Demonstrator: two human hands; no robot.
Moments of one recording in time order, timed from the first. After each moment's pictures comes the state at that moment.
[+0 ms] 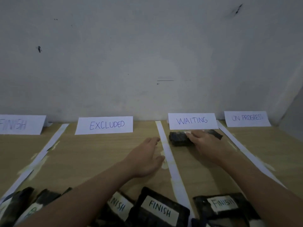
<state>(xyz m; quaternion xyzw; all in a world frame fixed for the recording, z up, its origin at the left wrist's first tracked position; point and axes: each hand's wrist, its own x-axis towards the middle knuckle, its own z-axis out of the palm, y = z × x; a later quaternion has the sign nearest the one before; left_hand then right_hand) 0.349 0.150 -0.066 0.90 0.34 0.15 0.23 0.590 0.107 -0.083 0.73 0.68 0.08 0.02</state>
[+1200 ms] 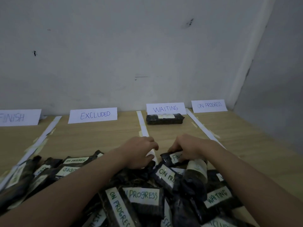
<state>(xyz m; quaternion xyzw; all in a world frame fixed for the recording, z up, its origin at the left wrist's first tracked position) 0.348 0.040 -0.033 0.98 0.20 0.01 0.00 0.537 -0.028 -0.034 0.72 0.68 -0.16 0.04</state>
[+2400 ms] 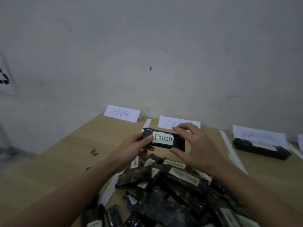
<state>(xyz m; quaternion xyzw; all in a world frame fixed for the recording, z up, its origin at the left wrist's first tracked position) 0.088 0.073 -0.017 0.62 0.42 0.40 0.53 0.294 0.045 -0.002 0.48 0.81 0.08 -0.32</state>
